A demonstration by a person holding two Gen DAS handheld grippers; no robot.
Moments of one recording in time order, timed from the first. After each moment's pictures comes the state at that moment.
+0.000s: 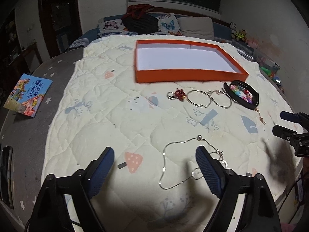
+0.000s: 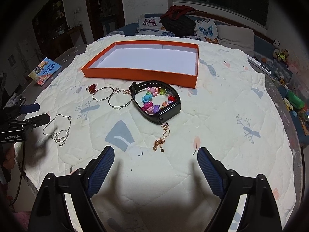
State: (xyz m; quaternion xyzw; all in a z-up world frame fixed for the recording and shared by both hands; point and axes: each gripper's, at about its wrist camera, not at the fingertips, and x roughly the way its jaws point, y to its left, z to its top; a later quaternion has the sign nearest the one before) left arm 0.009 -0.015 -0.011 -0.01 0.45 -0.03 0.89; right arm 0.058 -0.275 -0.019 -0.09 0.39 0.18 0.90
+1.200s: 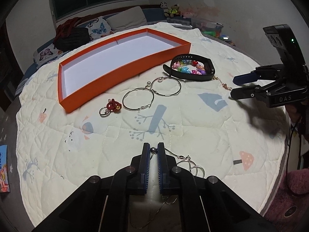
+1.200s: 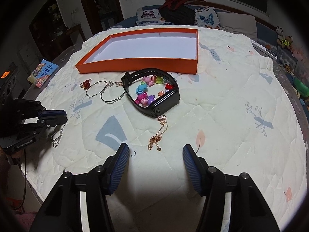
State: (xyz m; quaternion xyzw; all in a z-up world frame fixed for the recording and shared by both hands) left arm 0.045 -0.071 -0.032 0.12 0.44 -0.25 0.85; right arm 0.078 -0.283 -0.035 -0.06 0.43 0.19 0.88
